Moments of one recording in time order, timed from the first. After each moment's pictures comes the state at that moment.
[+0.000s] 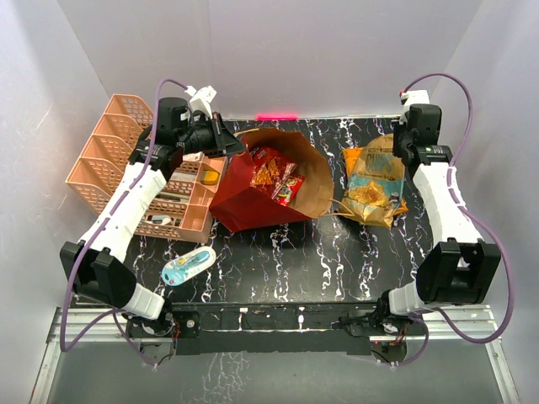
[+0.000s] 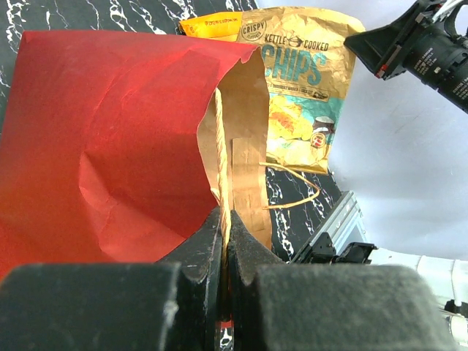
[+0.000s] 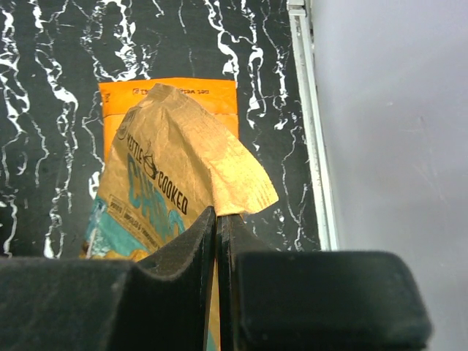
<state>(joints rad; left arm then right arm) -0.32 1.48 1.50 -0.46 0.59 -0.49 -0.07 1.44 1.36 -0.46 0.14 -0.13</state>
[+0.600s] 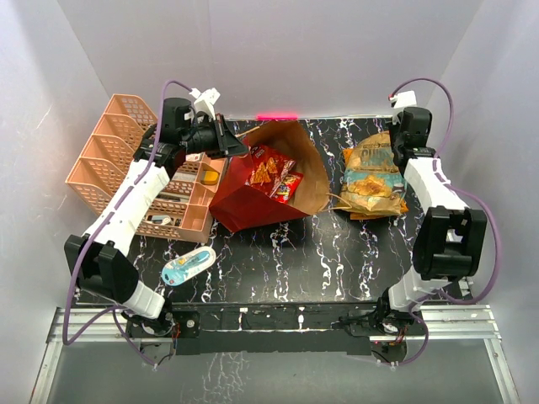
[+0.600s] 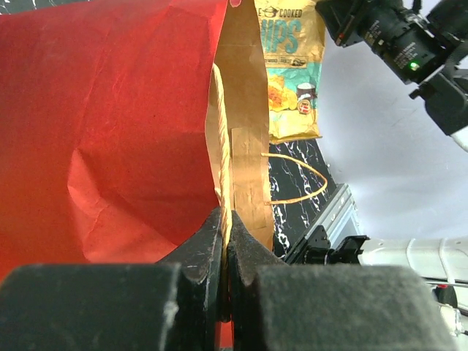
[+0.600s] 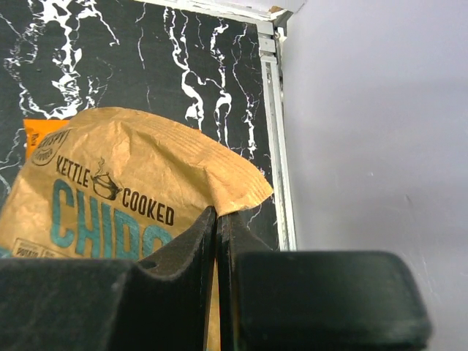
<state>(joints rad) -0.32 1.51 1.50 -0.46 0.62 -0.50 -0.11 1.61 1.29 -0.12 0.17 -0.32</state>
